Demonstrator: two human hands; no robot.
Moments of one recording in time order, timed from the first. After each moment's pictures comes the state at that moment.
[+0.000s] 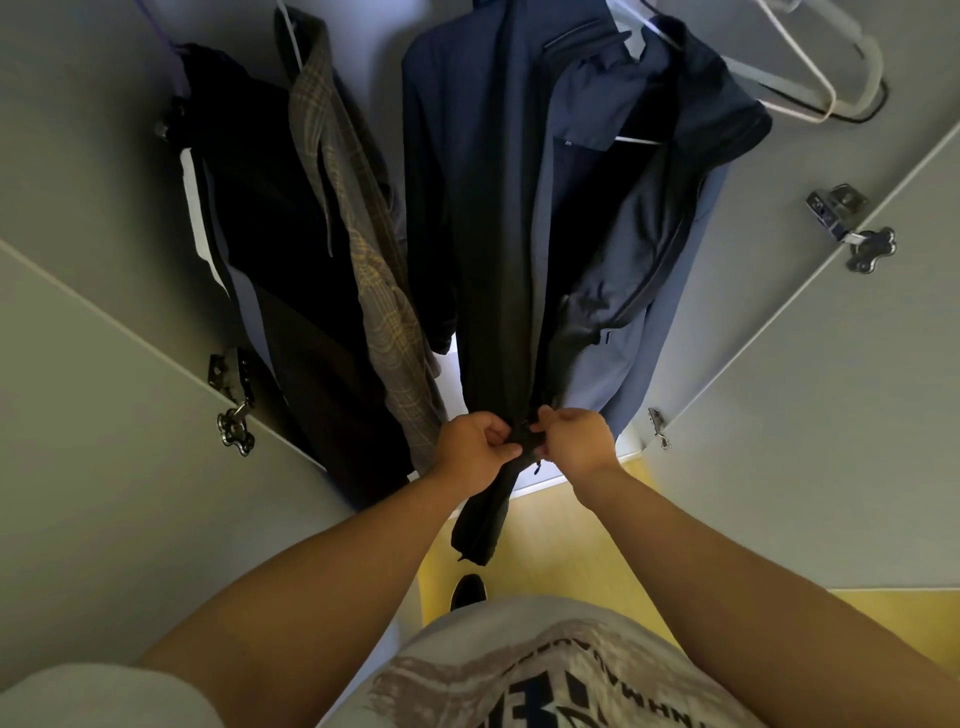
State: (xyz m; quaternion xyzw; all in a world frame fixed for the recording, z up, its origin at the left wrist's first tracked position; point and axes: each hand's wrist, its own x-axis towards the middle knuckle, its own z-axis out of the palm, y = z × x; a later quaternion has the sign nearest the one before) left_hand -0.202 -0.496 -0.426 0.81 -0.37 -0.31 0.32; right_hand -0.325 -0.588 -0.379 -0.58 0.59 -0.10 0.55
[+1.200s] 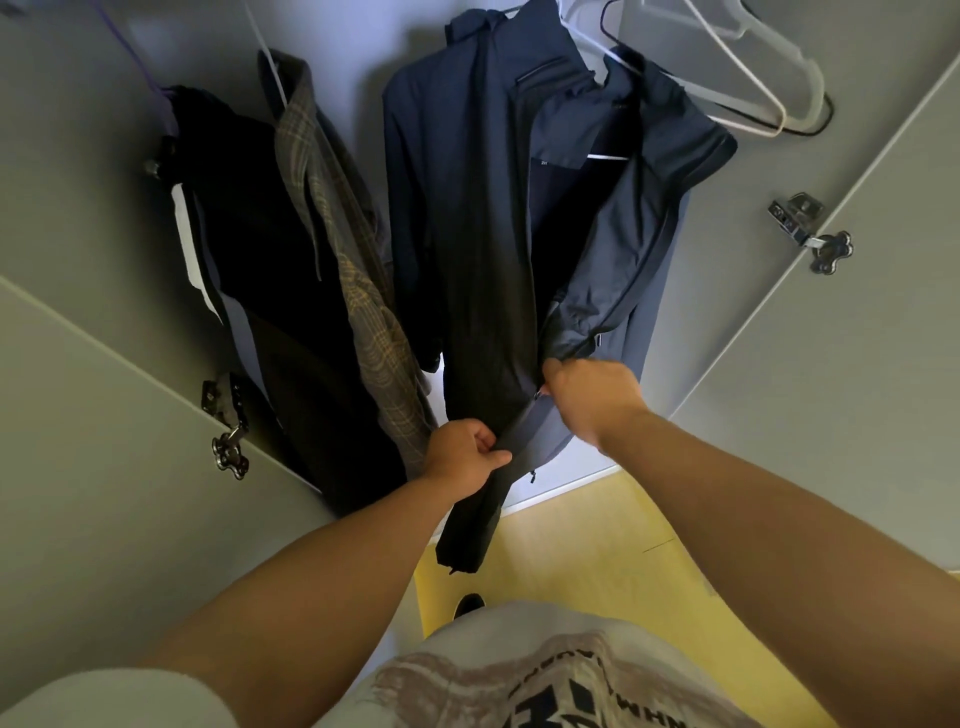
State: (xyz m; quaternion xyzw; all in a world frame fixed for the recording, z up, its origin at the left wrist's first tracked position) left_hand -0.193 -0.503 -0.419 0.84 -0.40 -0.27 0.24; right_hand -0.336 -0.640 -0.324 -0.95 0.29 0.02 -0.05
